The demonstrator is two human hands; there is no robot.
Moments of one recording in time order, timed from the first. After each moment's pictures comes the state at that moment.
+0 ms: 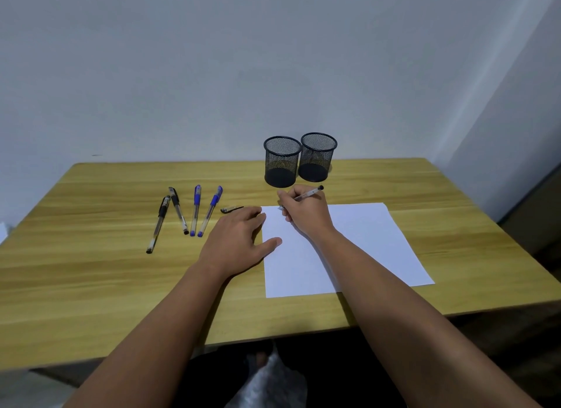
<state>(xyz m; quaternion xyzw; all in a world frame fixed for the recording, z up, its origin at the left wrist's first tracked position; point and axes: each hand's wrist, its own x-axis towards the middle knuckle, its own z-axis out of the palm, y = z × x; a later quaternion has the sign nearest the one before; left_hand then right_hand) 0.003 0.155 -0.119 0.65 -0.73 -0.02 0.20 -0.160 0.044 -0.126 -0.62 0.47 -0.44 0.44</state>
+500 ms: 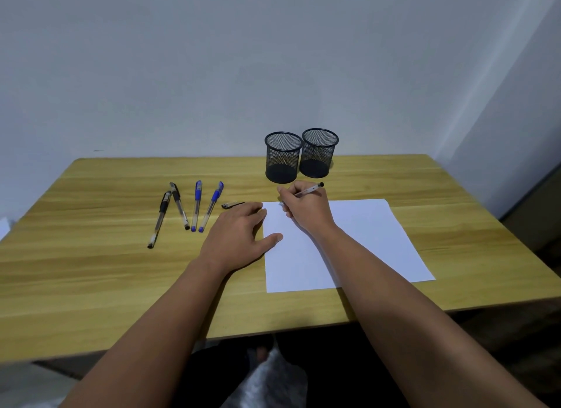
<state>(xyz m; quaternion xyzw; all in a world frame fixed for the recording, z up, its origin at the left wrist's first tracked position) 0.002 0.156 -0.119 0.65 -0.73 -0.02 0.20 -0.159 0.042 -0.128 -0.62 0.47 -0.44 0.44</state>
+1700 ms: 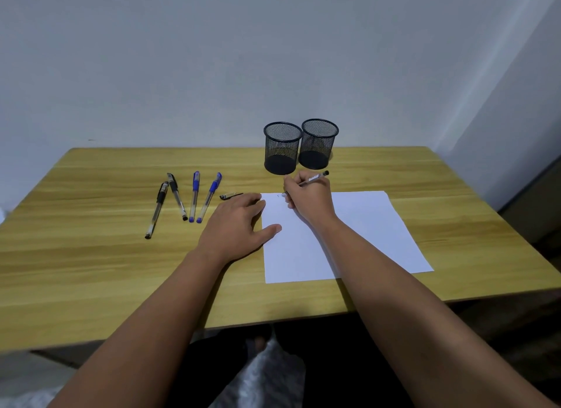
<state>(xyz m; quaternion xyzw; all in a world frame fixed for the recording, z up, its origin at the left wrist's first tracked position) 0.002 0.156 -0.118 0.65 -0.73 -0.01 0.21 -0.160 0.037 -0.131 -0.57 0.48 -0.48 0.46</state>
